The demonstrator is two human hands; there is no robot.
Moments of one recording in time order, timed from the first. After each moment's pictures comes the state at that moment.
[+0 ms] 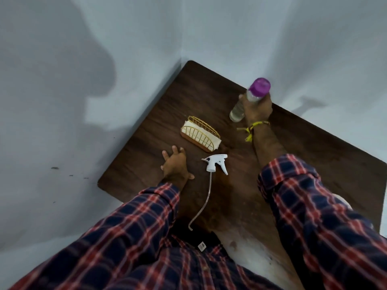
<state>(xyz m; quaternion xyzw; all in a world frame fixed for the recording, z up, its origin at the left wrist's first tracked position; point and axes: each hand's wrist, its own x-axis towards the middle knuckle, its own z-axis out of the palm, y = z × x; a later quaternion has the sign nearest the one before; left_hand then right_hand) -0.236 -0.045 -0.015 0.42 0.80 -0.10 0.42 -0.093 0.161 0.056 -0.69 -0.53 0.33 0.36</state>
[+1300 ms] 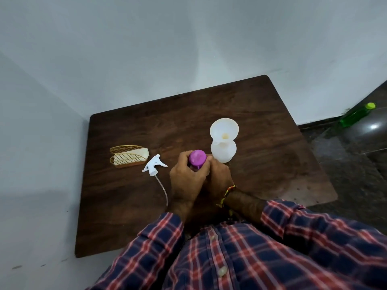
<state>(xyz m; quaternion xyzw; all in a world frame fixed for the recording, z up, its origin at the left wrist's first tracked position) -0.009 -0.128 0.101 0.66 0.62 0.37 0.22 0.097 -0.132 0.042 -0.67 -0.62 0.24 0.32</state>
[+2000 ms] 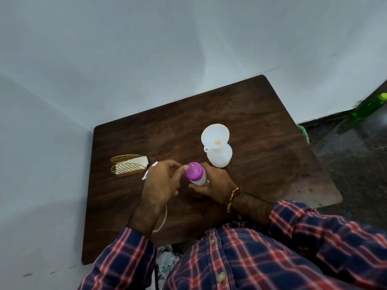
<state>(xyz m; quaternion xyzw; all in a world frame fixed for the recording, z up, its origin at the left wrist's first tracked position) -0.035 -0.107 0.155 0.69 0.65 0.13 0.28 0.126 -0.135 0.040 -0.57 -0.67 0.30 0.36</state>
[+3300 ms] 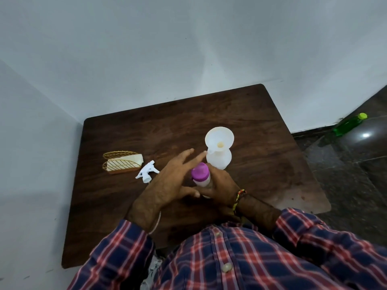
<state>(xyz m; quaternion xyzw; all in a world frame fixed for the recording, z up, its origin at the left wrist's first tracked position) -0.044 -0.087 0.142 0.86 0.42 0.00 0.30 0.134 -0.129 0.048 -0.54 -0.66 0.40 0.34</state>
